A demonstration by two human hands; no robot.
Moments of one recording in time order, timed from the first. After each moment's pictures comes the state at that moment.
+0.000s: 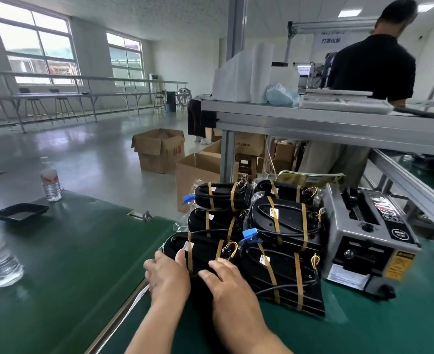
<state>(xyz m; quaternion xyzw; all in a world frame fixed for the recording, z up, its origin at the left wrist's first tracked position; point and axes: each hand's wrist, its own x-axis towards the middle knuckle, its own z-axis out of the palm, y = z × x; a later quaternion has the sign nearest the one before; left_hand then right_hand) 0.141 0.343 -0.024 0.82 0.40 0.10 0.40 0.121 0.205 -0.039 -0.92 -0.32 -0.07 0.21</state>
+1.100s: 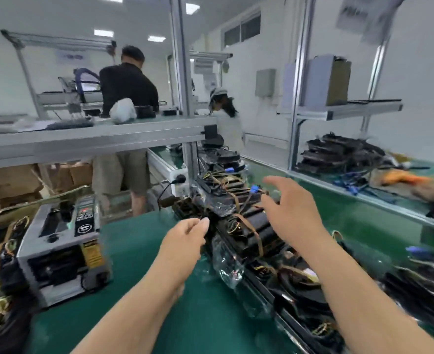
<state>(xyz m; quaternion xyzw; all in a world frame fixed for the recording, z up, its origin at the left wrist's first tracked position) 0.044 -0.120 0.080 0.76 -0.19 -0.16 0.61 -0.059 -0.290 0.119 -0.87 0.26 -0.34 0.26</state>
